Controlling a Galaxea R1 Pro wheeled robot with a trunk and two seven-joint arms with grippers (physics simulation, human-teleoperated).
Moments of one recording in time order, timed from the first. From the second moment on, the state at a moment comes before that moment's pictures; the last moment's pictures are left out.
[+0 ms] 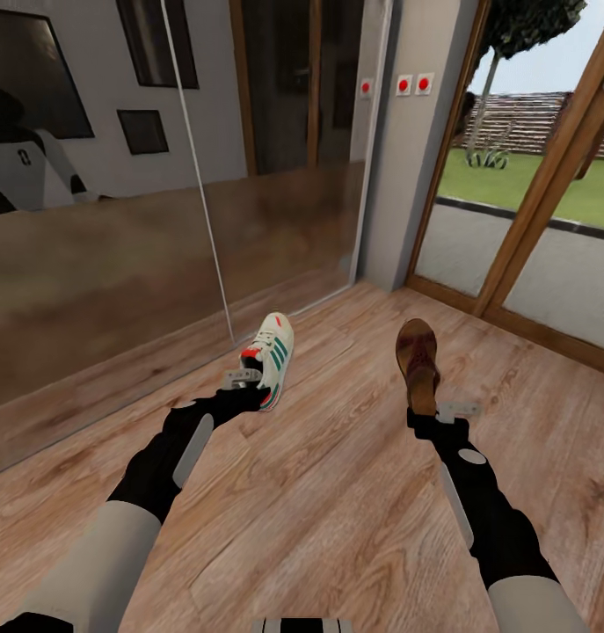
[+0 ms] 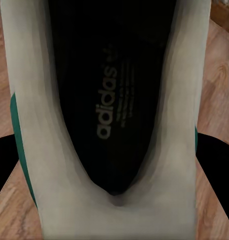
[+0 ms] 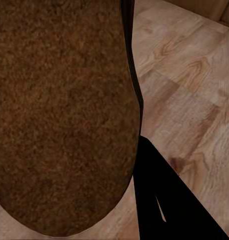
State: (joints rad) left arm -0.75 -0.03 -0.16 -1.00 0.30 0.51 -0.14; right arm -0.52 -0.02 -0.10 -1.15 0.04 0.31 -0.08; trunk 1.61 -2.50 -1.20
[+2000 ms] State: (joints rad) left arm -0.75 -0.03 -0.16 -1.00 0.30 0.51 -0.14; right arm -0.52 -0.02 -0.10 -1.15 0.04 0.31 -0.08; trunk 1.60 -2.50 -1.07
